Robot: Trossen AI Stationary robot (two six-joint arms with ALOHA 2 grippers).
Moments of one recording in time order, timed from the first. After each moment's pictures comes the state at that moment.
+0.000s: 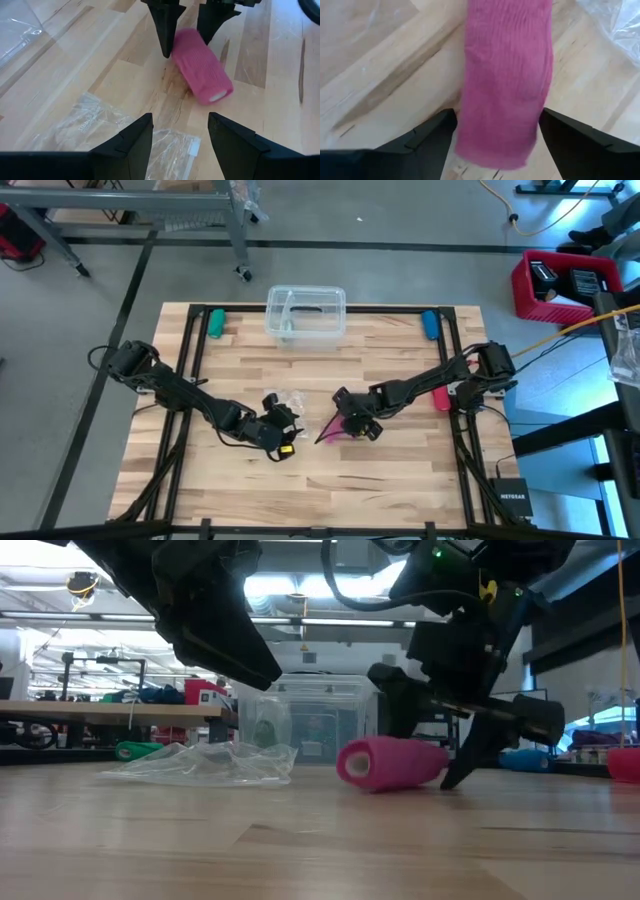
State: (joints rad) left arm -0.44 1.58 0.86 -0.07 -0.61 -0.58; right arm 0.15 1.78 0.90 -0.19 0.02 -0.74
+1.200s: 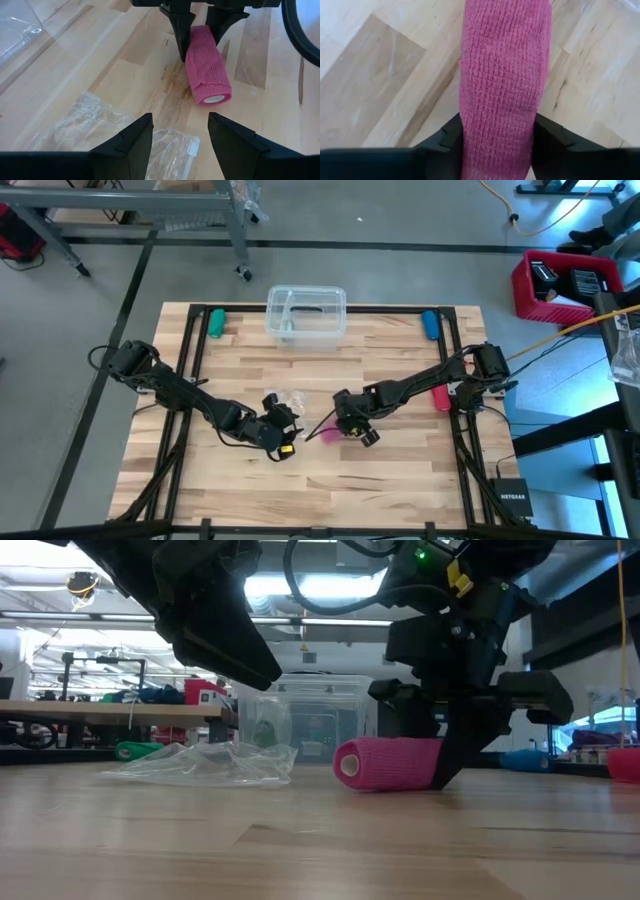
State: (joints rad) left arm -0.44 1.58 0.86 -0.07 -0.61 -0.58; right arm 0.15 1.81 0.98 -0.30 -0.09 -0.44
